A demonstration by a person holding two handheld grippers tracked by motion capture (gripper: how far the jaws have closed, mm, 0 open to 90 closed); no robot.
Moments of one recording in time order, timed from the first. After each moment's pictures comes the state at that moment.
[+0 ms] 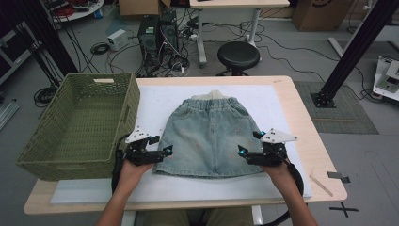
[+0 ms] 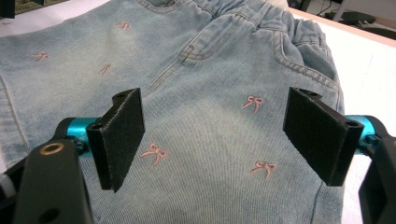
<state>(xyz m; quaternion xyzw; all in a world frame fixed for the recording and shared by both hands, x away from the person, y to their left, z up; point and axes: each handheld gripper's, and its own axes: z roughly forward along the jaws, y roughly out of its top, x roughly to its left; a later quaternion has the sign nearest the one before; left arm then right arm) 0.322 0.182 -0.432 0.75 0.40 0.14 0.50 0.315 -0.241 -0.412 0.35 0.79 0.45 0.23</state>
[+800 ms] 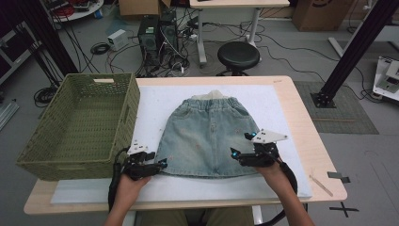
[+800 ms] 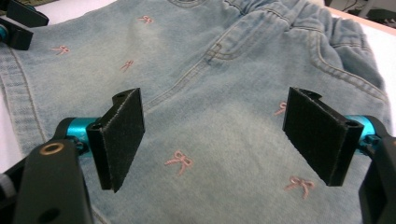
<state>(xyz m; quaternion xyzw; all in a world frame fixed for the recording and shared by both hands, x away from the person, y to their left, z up) 0.294 0.186 -0.452 0.77 0.47 0.14 0.42 0.320 -0.220 -0.416 0.33 0.81 0.44 0.20</state>
